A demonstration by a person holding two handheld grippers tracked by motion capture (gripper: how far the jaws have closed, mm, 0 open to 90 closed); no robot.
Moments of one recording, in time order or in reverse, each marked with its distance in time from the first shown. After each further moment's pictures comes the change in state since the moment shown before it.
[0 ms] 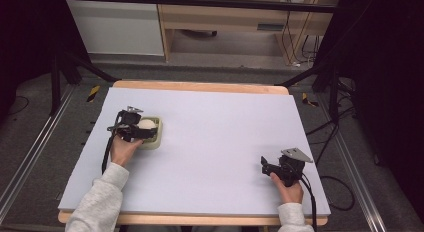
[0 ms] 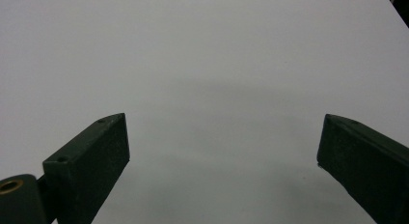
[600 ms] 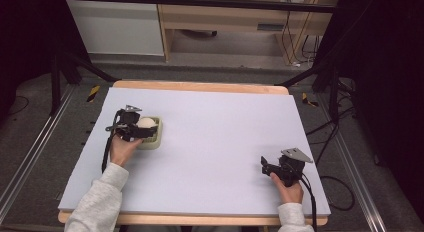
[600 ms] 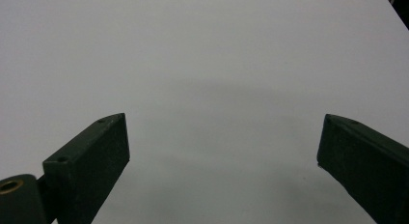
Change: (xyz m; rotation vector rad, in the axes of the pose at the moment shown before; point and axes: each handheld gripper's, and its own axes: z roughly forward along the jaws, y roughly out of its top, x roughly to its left) left arm -0.004 0.003 -0.010 -0.042 -0.009 -0.008; right arm 0.000 0.000 0.000 -0.002 0.001 0.000
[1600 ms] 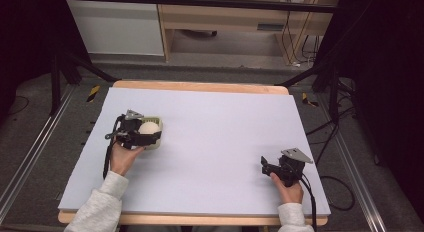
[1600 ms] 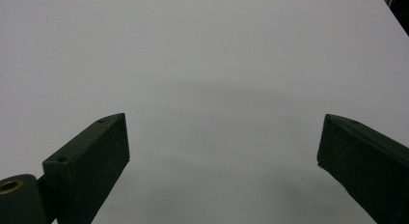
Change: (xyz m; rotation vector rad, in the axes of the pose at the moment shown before) left arm -0.027 -0.008 -0.030 -0.050 -0.037 0.027; right arm 0.000 0.000 -0.001 -0.005 -0.003 -0.001
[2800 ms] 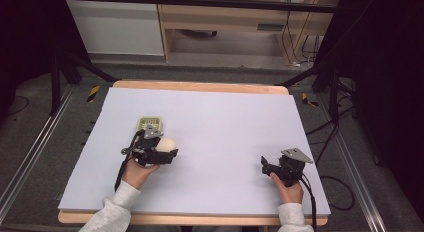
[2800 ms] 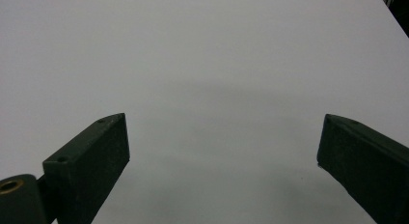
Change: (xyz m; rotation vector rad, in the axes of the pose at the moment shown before) left arm -0.065 -0.020 -0.006 0.021 -0.091 0.117; right arm 0.000 0.000 0.000 -0.001 -0.004 0.002
